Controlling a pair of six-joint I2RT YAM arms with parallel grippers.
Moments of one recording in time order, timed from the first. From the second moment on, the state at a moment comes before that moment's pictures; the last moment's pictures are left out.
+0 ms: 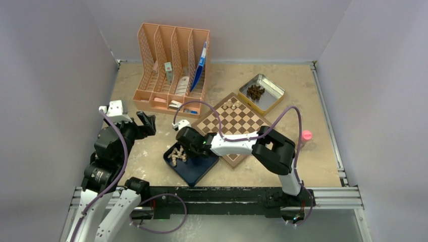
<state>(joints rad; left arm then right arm) -0.30 0.46 0.84 -0.57 -0.24 -0.31 1.16 2.01 1.32 -0.22 0.21 0.43</state>
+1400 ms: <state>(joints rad) -0.30 0.46 0.84 -0.57 -0.24 -0.31 1.16 1.99 1.34 -0.21 0.22 0.43</state>
